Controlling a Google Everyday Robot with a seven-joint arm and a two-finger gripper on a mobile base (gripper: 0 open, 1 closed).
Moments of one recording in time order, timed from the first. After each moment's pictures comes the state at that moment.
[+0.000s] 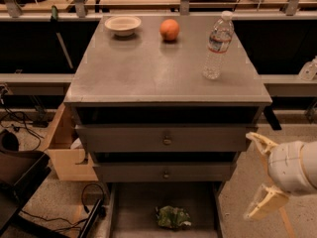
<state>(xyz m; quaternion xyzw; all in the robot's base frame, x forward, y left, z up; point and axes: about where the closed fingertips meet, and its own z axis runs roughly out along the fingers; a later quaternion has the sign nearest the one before) 0.386 -0.212 0.775 -0.61 0.74 0.07 0.29</state>
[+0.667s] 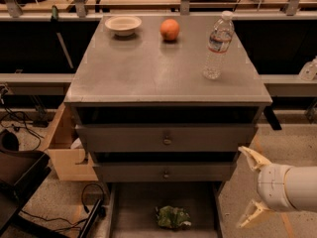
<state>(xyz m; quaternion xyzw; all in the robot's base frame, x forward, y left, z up) 0.387 -0.213 0.704 -0.64 0.70 0.02 0.32</state>
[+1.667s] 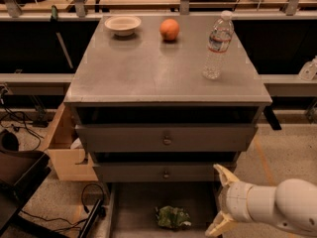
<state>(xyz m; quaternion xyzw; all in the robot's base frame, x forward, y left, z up) 0.399 -0.164 0.606 -0.61 0.70 0.07 0.35</state>
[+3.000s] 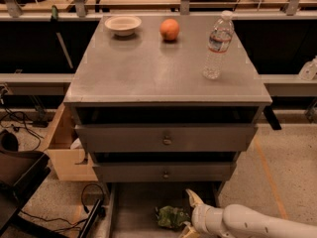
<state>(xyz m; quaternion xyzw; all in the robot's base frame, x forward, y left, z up) 0.438 -0.099 0.352 -0.58 0.71 0.13 0.37</state>
